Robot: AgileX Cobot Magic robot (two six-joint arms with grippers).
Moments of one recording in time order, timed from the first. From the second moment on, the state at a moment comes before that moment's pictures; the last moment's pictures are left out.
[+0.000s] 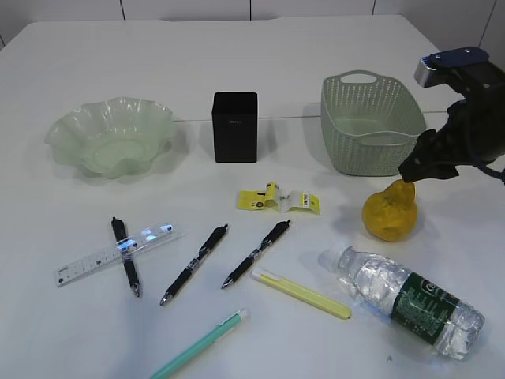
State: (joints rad) left arm -0.07 0.57 -0.59 -0.66 0.87 0.83; right arm -0.02 1.64 -1.09 0.50 0.64 -0.81
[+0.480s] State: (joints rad) left arm -0.07 0.59 -0.59 -0.66 0.87 0.84; right arm -0.12 1.73 -1.09 0.77 0.65 -0.95
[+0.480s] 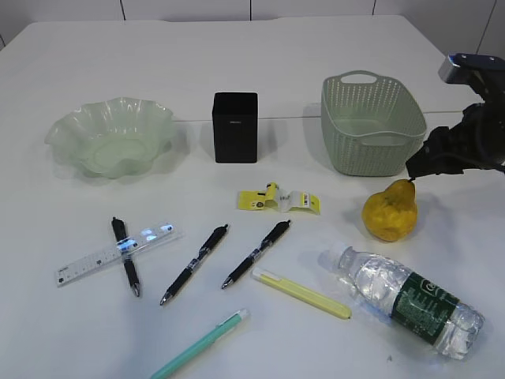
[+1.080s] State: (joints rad) left arm -0.07 0.59 -0.59 -0.69 0.87 0.87; right arm -0.12 1.78 -1.09 0.88 0.68 -1.12
